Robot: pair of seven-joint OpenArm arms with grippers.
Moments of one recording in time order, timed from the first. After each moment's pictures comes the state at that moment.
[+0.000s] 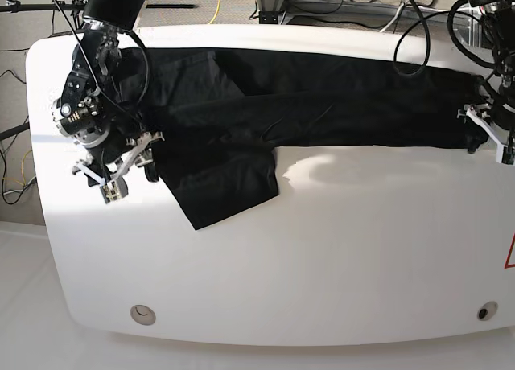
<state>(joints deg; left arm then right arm) 13.7 -26.4 -31.4 92.4 -10.6 -29.1 31.8 0.0 8.8 21.5 100.8 13.0 35.8 -50.7</state>
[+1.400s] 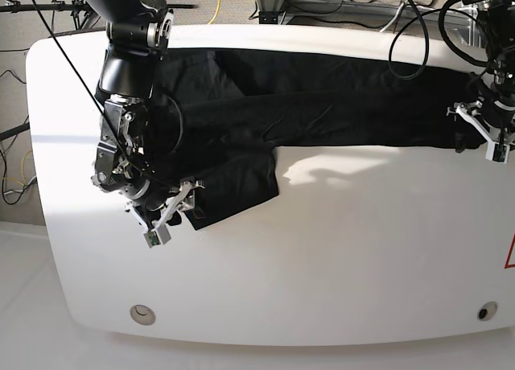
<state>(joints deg) 14.2 -23.9 -31.3 93.3 -11.7 -31.5 31.1 19.2 5.2 13.9 68.9 14.8 36.2 -45.1</state>
